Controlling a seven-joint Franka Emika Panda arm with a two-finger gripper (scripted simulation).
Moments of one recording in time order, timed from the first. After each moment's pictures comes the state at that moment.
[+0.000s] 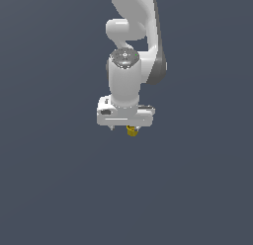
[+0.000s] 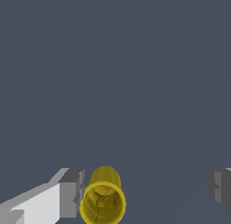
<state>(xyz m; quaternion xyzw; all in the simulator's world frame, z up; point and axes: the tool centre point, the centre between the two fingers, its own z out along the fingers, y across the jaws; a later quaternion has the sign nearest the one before) 0.013 -0.007 0.177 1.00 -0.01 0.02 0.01</state>
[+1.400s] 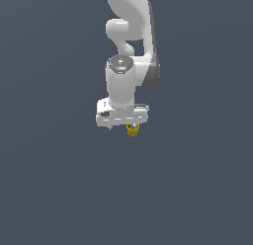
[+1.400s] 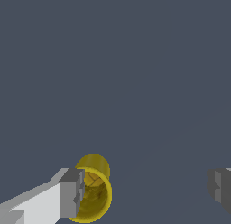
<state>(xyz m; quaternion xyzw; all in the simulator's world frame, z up) -0.013 -0.018 0.150 1.00 0.06 0.01 0.00</state>
